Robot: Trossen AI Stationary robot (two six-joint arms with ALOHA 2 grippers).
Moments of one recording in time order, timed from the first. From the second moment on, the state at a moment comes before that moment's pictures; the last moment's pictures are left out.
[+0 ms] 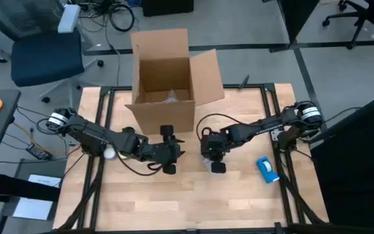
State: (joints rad) left arm -0.31 1.49 1.15 -0.33 -0.55 0.08; right arm 0.15 1.66 1.12 -0.63 -0.09 0.12
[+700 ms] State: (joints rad) left arm -0.16 1.81 1.15 -0.23 -0.07 0.02; right arm 0.29 1.67 1.38 -0.97 -0.16 0.18
